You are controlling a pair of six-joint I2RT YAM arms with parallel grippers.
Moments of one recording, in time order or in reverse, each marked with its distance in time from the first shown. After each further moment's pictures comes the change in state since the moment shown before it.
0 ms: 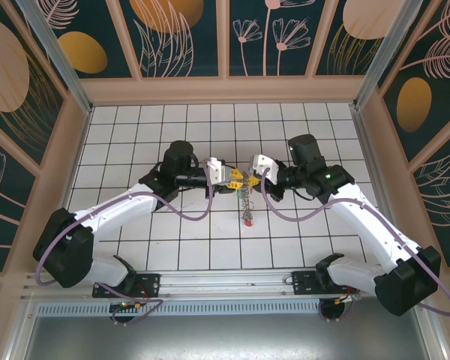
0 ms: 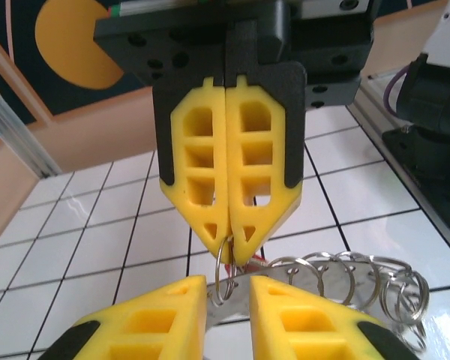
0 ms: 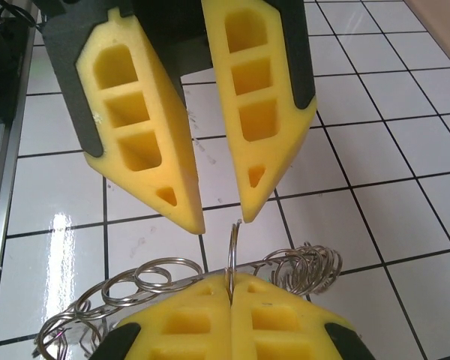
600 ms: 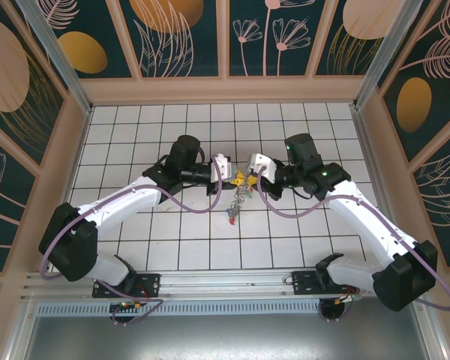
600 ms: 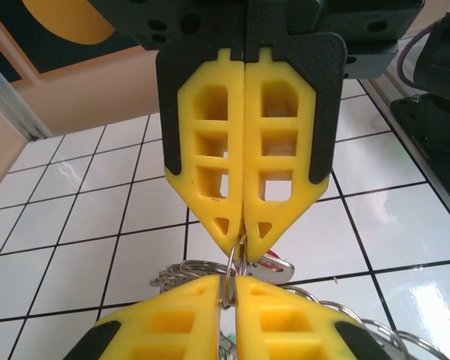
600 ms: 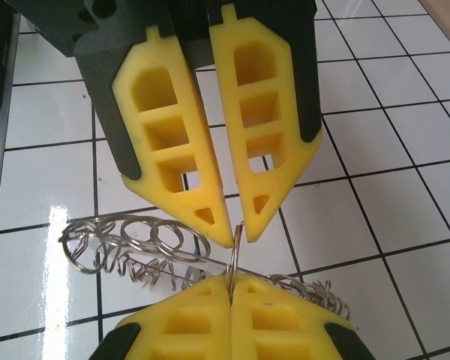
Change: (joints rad) left arm -0.001 0.056 0.092 -0.161 -0.042 0.059; right arm 0.007 0.032 0.011 0.000 0.029 0.003
